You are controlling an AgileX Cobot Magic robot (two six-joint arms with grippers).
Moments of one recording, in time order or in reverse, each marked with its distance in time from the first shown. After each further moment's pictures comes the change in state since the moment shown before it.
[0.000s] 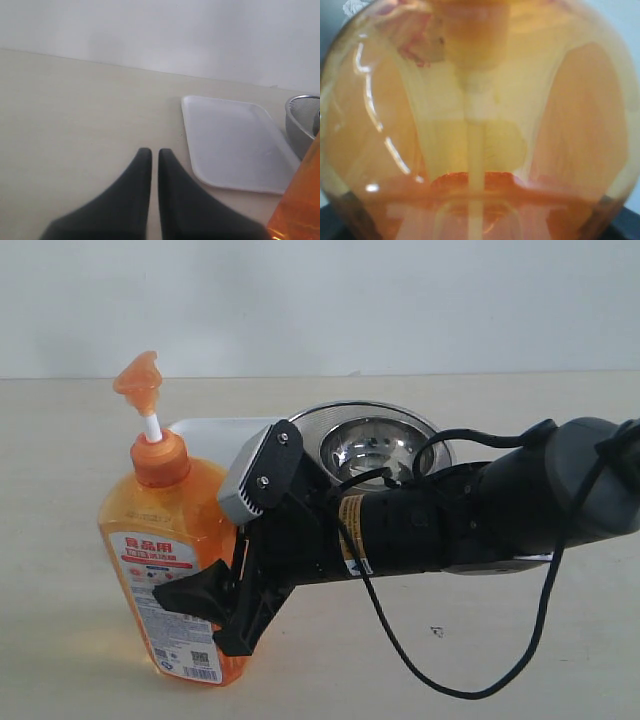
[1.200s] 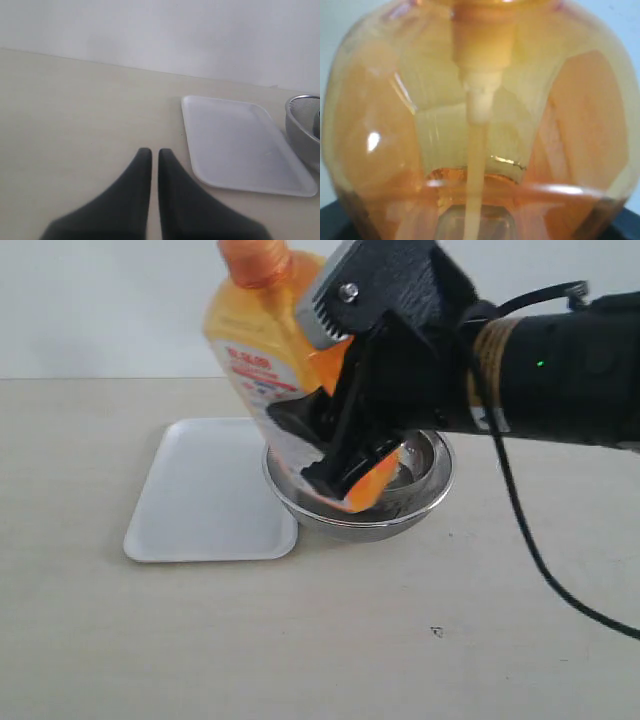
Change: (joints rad) left arm 0.000 0.000 0.000 0.000 0.000 0.000; right arm 0.000 -0.561 0.005 0.056 0.708 -0.098
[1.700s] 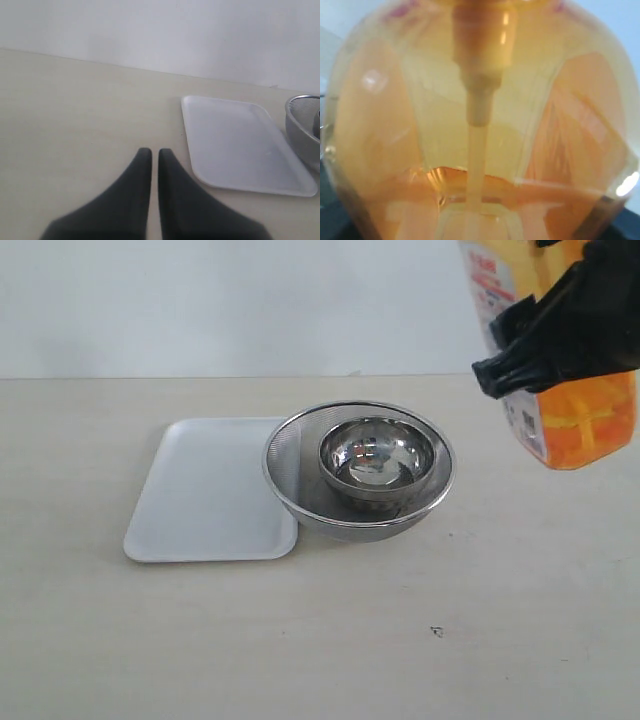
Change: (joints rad) left arm 0.000 0.000 0.000 0.000 0.000 0.000; right arm 0.000 -0.193 0.004 -0.342 0.704 0.528
